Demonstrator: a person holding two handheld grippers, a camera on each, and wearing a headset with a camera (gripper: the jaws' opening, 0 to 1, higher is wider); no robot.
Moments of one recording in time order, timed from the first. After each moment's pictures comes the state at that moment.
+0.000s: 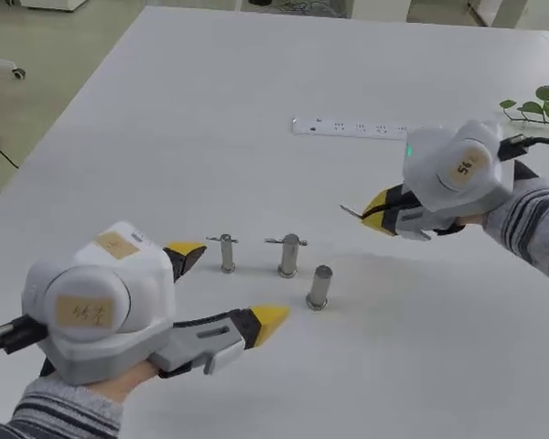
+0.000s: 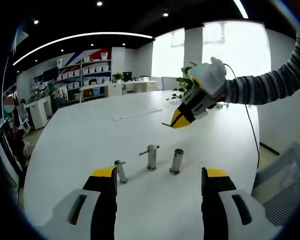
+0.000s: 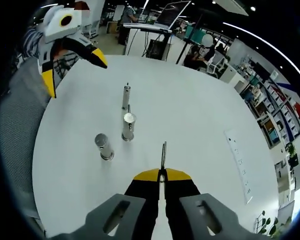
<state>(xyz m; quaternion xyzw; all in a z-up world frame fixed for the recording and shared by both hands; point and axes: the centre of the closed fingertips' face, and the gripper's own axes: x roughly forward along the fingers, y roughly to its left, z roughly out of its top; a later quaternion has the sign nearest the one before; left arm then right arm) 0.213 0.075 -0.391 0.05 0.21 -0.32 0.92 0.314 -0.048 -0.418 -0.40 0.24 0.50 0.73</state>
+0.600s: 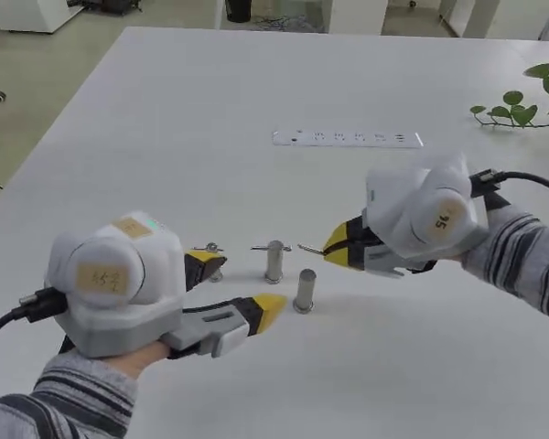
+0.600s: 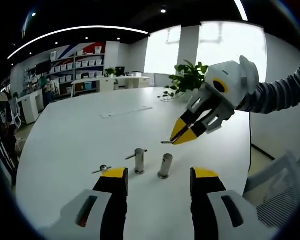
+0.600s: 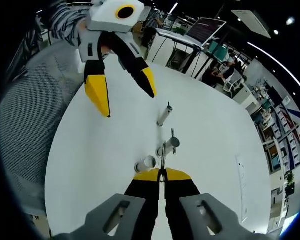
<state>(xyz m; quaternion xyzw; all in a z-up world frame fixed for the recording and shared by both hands) 0.217 0.051 -0.389 0.02 0.23 -0.35 0.91 0.251 -0.014 -0.413 -0.44 0.19 0.56 0.68</state>
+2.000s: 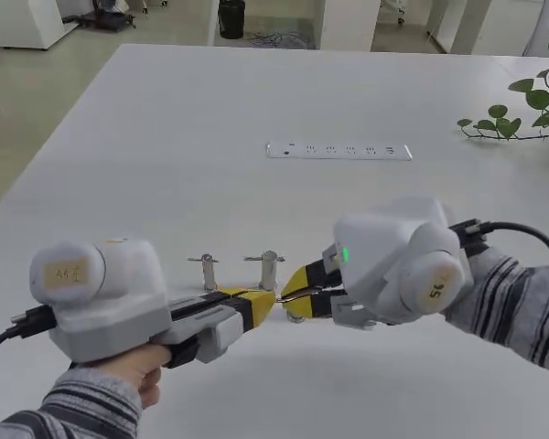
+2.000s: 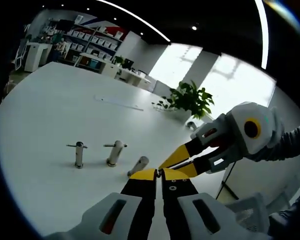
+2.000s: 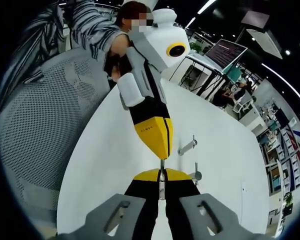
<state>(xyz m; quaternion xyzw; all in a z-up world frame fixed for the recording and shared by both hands) 0.202 0.032 -0.383 -0.19 0.26 -0.37 0.87 0.196 0.025 -0.397 -0.44 0.13 0.61 0.65</state>
